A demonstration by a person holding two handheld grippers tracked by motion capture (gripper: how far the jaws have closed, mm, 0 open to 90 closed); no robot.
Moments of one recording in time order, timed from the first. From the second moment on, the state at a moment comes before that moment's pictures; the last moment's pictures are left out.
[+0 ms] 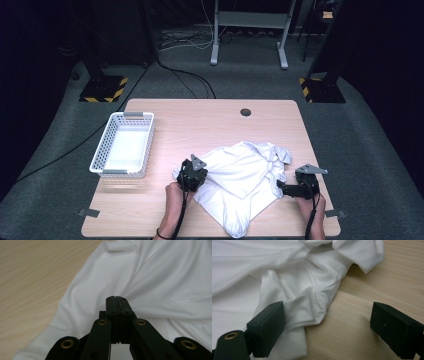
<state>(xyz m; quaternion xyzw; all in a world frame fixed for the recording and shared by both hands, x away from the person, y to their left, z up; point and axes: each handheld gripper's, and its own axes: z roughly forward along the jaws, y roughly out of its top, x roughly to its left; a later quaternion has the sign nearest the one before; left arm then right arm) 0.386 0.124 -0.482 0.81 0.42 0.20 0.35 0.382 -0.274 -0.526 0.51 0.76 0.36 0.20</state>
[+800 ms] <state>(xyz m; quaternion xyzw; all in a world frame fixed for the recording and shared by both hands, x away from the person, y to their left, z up) 0.349 0.095 -0.514 0.85 0.37 0.16 0.34 0.382 -0.274 -0.526 0.51 0.76 0.36 0.21</state>
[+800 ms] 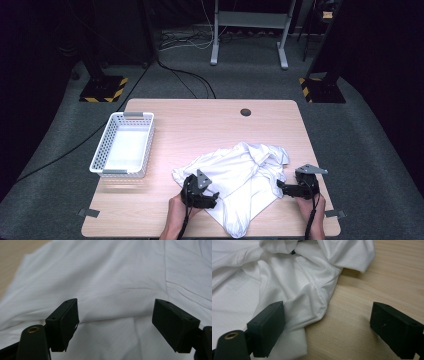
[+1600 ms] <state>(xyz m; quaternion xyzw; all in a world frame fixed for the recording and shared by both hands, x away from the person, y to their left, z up) 0.329 0.086 -0.527 0.82 0.40 0.20 0.36 0.384 -0.275 -0.526 0.52 0.75 0.35 0.22</state>
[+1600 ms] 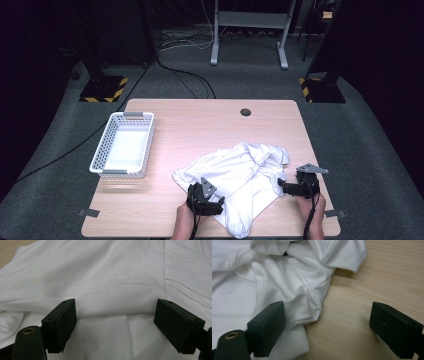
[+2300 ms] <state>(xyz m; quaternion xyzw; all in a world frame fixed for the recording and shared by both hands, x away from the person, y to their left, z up) 0.340 0.076 -0.503 0.84 0.36 0.18 0.35 0.384 -0.275 -0.526 0.52 0.75 0.35 0.21</state>
